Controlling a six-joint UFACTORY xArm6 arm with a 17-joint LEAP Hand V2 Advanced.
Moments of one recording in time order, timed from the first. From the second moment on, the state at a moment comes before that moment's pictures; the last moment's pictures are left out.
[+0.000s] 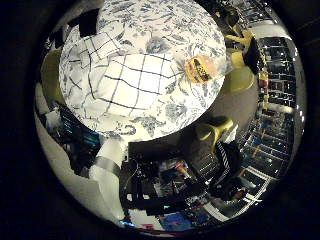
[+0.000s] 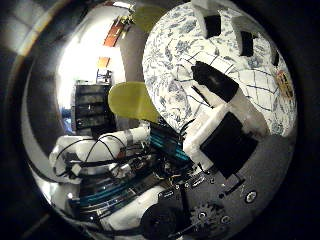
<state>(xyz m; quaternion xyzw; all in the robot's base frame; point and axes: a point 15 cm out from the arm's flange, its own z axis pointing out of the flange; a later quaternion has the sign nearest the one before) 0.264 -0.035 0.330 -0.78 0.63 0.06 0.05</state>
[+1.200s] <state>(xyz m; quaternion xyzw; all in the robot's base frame) 0.234 -0.356 0.375 -0.47 0.77 -0.06 0.43</state>
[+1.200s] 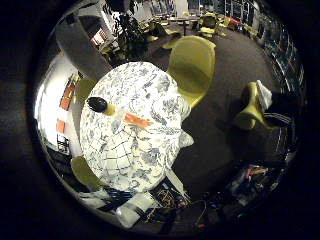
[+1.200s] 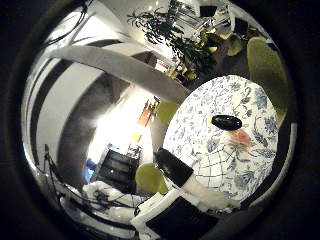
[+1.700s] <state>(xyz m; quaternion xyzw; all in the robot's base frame) 0.235 -0.374 0.251 -0.44 0.76 0.04 0.48</state>
